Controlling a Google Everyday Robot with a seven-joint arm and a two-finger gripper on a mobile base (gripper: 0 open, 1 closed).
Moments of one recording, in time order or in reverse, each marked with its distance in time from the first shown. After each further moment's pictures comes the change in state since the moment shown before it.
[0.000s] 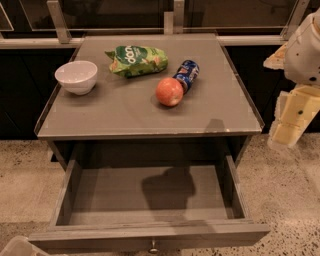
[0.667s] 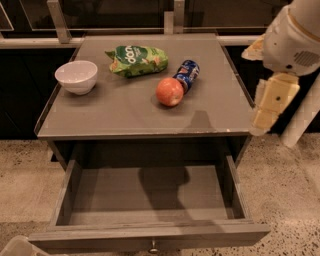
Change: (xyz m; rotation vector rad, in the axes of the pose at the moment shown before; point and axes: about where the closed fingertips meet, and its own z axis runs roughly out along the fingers) arm -0.030 -0.022 0.011 -0.011 -0.067 -0.073
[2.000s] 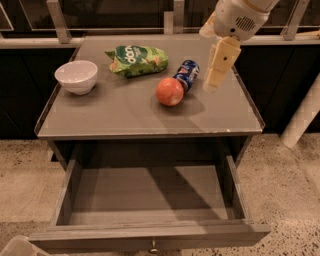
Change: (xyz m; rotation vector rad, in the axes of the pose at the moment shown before) arm -0.083 -0.091 0.038 -0.060 -0.167 -0.055
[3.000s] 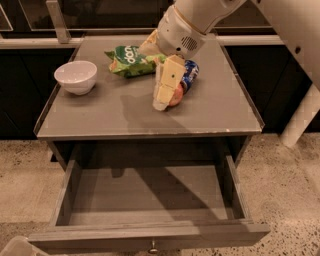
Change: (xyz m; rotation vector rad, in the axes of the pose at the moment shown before) arm -0.108 0.046 0.065 -0.199 -0.238 -0.222
